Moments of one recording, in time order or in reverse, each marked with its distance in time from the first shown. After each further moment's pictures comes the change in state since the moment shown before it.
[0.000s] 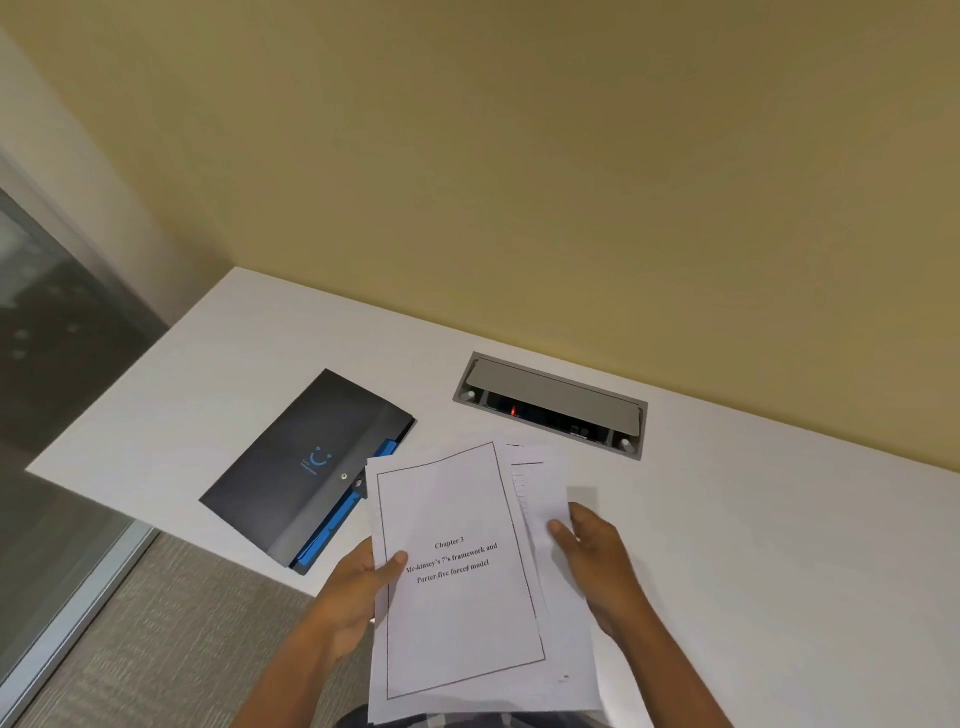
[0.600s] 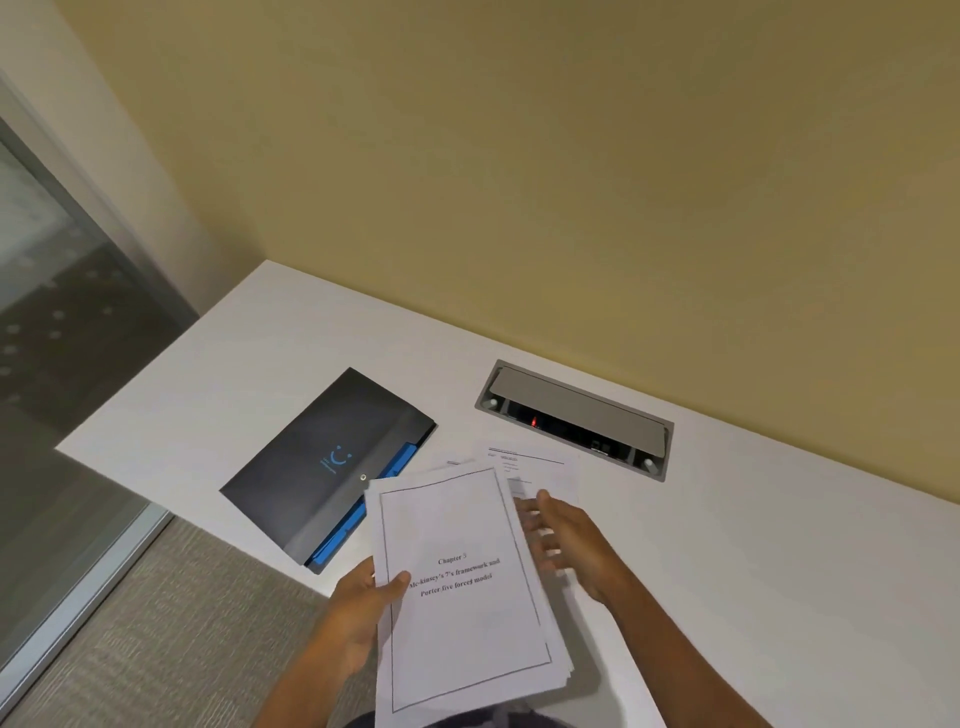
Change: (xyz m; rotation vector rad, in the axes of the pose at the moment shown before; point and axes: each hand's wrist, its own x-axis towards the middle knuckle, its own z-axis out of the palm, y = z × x) left_hand 0.000 -0.015 -0.005 -0.038 0.211 -0.049; right_hand 0.054 -0.024 0.033 -0.037 -0.252 0.257
